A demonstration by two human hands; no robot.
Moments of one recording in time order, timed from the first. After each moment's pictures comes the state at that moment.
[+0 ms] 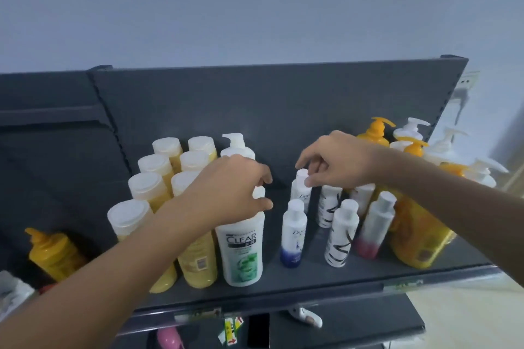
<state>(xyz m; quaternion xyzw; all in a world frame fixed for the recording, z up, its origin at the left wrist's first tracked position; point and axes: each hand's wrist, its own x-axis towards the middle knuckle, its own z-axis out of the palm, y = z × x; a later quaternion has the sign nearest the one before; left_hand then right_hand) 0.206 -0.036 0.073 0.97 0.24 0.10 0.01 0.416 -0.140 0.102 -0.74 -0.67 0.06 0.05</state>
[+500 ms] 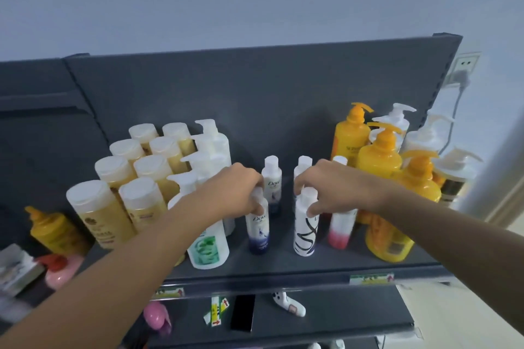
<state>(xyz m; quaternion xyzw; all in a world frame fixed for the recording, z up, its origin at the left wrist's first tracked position) 0.290 -0.078 0.028 0.94 0.34 -0.04 0.07 0.482 -0.189 0.024 -0.70 -0.72 0.05 0.02</state>
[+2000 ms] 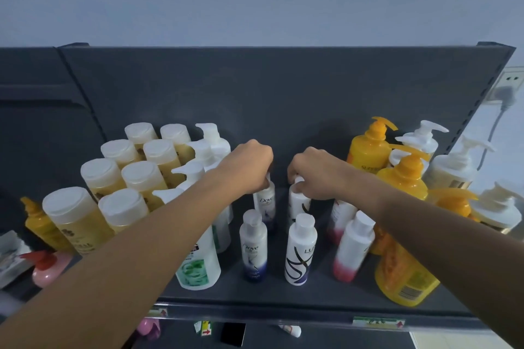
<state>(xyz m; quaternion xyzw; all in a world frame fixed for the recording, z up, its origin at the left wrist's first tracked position) 0.360 -0.010 0.028 0.93 0.36 0.03 -0.01 0.509 -0.100 0.026 -0.71 -0.70 0.02 0.02</state>
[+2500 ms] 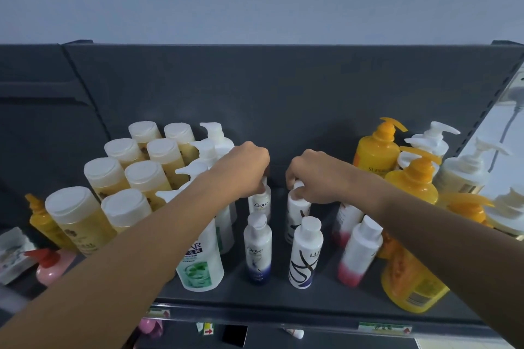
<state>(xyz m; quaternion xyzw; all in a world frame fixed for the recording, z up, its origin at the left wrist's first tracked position) 0.345 -0.001 0.024 0.93 0.36 0.01 -0.01 0.500 -0.097 0.030 -0.69 -0.73 0.04 0.01</state>
